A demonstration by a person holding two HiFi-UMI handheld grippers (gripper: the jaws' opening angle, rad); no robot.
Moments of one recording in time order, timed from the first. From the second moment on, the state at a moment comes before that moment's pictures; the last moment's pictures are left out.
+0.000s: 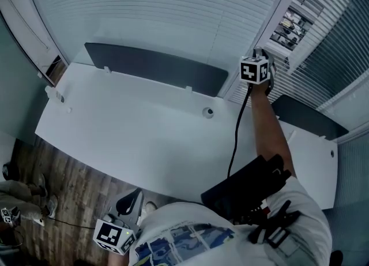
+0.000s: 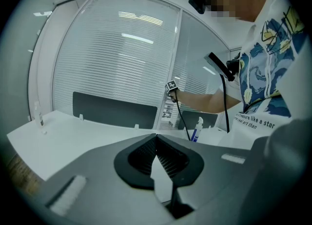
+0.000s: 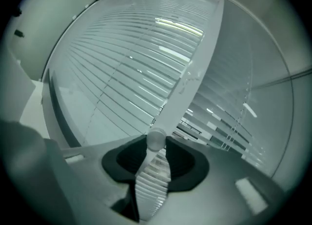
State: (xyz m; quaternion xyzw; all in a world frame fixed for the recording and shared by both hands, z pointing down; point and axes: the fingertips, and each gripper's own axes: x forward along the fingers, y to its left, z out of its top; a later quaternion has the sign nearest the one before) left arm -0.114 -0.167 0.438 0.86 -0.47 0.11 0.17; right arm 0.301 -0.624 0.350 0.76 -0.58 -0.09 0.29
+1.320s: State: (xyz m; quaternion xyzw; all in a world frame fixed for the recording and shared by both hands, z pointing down) left arm -0.169 -0.110 0.431 0.93 -0.34 0.11 0.14; right arm 0.123 -0.251 0.405 0.60 -0.78 0.07 0.15
